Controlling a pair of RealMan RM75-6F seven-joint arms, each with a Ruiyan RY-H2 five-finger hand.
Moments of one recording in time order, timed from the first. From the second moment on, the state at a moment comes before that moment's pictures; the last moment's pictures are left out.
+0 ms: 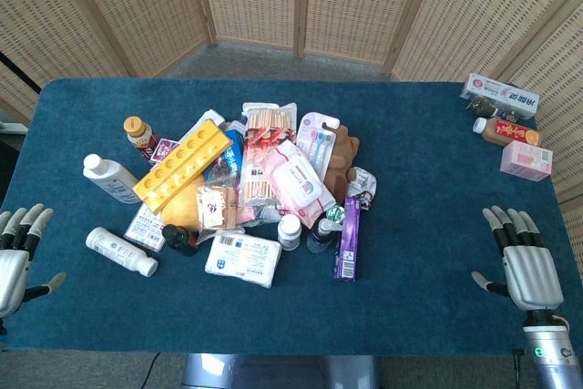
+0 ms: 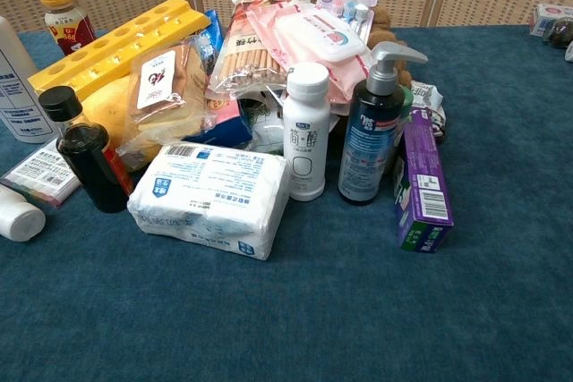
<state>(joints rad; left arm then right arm) -0.06 -1.13 -0.02 -1.61 1.52 1.51 0.13 0.12 -1.17 0.08 -1.61 -1.47 1.44 -0.12</state>
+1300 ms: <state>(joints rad) -0.16 -1.34 -0.19 -1.20 1.32 1.38 -0.49 0.09 -1.11 0.08 -1.66 -1.47 1.47 -0.07</state>
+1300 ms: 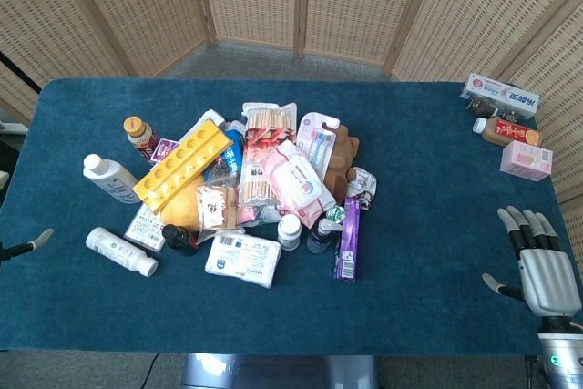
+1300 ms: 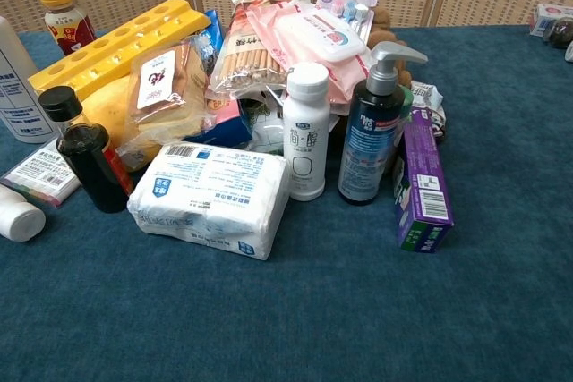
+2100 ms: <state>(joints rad) -0.36 -1.60 -0.26 -0.85 1.30 1.20 -0.62 0.09 -1.11 0.08 -1.65 -1.46 1.45 -0.08</state>
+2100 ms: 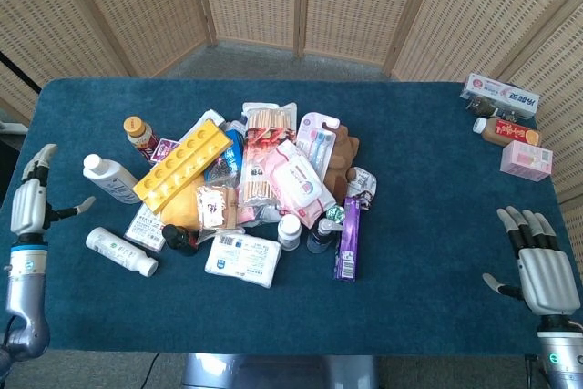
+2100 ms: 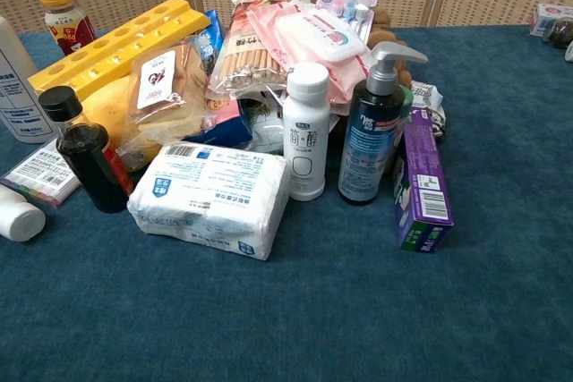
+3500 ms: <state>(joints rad) -0.44 -1.81 -0.27 -0.63 1.29 1.18 -0.78 0.09 -1.10 0.08 -1.65 -1.45 1.44 -0.06</state>
